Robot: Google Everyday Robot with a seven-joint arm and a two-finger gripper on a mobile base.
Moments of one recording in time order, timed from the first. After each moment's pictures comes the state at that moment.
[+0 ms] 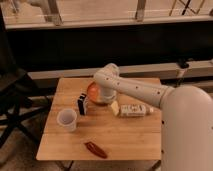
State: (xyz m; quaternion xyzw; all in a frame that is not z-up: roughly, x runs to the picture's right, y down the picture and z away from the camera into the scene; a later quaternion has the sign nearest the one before) arm 0.026 0.113 0.862 -0.33 -0.13 -0.35 0.87
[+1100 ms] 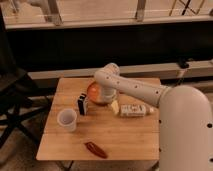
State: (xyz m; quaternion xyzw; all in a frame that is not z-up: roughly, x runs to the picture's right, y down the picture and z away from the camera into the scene) arm 0.026 0.111 0.870 -0.34 -0.14 -0.35 0.86
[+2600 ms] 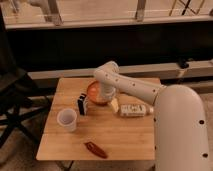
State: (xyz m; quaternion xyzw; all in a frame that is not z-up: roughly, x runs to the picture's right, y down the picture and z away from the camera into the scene) arm 0.025 0.105 0.877 -0.35 -0.15 -0.37 0.85
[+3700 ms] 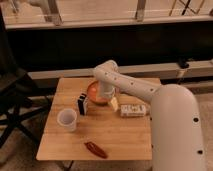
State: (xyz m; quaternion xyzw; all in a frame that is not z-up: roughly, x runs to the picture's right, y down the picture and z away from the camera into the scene) arm 0.021 0.101 0.881 -0.35 -0.16 -0.38 0.84
